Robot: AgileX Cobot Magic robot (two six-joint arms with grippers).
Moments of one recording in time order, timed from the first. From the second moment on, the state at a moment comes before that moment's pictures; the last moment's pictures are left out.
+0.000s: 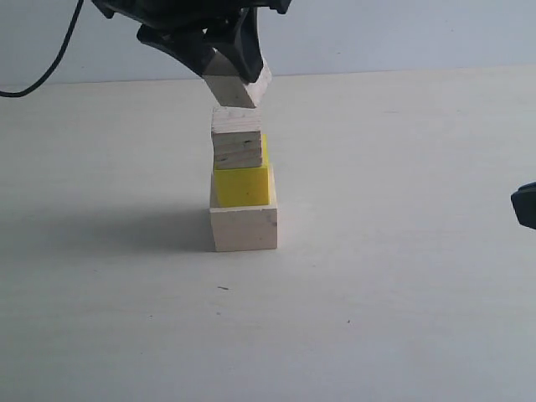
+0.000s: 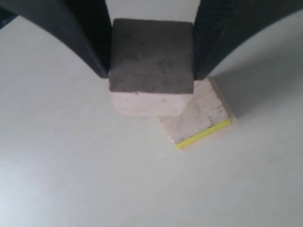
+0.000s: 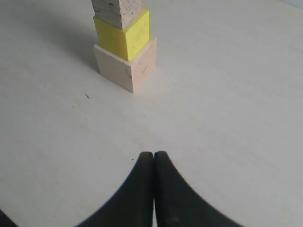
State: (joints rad) left arm -0.67 1.76 -1.76 -0.16 1.22 -0.19; right arm 0.82 0.63 -0.67 -0.19 0.87 0.24
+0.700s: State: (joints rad) left arm -0.70 1.84 -1.76 -0.05 1.22 -0.54; right arm 0.82 0.63 -0.67 -0.18 0.86 0.24
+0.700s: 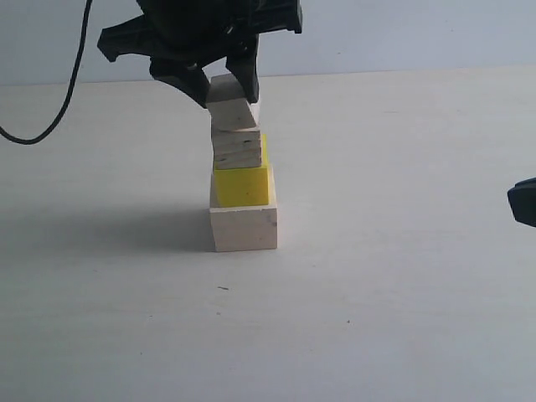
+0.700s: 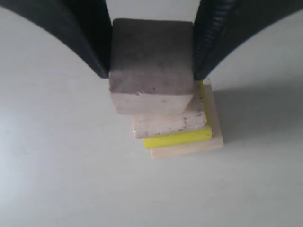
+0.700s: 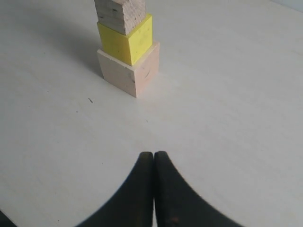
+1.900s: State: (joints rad) left arm -0.75 1.84 -1.81 0.04 1.22 -0.58; right arm 0.82 0.63 -0.67 -0.18 0.86 0.24
